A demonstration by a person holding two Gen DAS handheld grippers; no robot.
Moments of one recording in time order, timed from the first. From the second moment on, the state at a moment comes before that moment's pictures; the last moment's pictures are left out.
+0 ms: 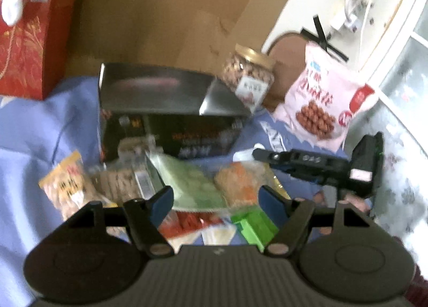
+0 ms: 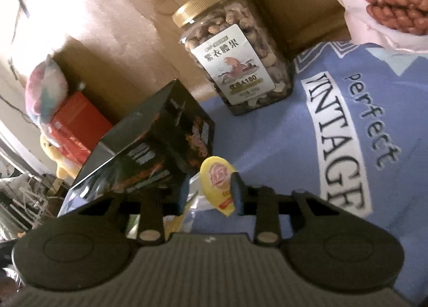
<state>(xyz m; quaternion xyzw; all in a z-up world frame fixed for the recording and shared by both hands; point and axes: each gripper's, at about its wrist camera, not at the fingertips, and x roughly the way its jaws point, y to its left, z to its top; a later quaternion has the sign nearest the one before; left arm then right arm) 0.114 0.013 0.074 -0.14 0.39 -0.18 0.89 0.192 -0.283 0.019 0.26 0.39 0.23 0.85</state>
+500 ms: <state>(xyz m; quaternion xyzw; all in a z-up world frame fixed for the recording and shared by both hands) 0.100 0.012 0.054 -0.16 0.42 -0.19 0.87 0.106 -0.294 0.036 0.27 0.37 0.30 0.84</state>
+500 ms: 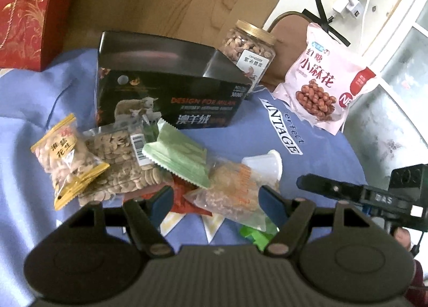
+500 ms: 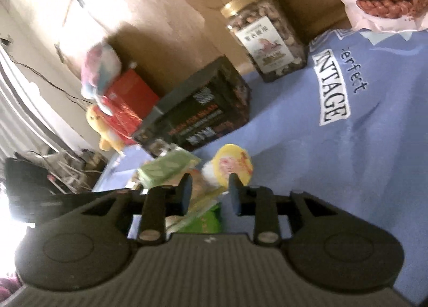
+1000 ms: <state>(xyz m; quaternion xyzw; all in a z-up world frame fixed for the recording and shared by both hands) 0.093 0.027 0.036 -0.18 0.45 -0.21 0.85 0.101 -0.273 0.032 0.27 0.40 0.32 0.81</state>
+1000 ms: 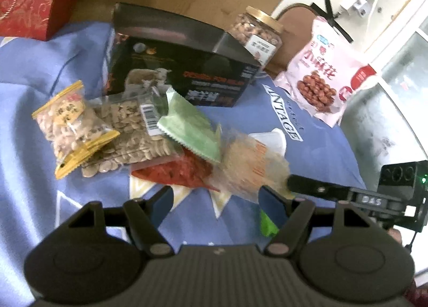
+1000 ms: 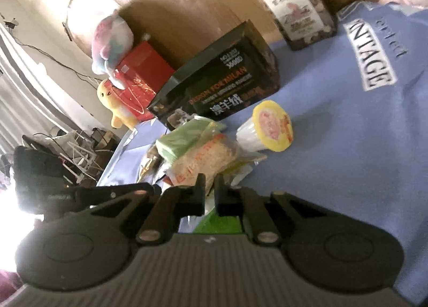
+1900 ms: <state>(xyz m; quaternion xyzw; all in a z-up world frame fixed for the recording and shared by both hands) 0.107 -0.048 0.030 -0.11 0.47 -0.28 0.83 0.068 -0.220 0.037 -0.03 0.37 0.33 0.87</state>
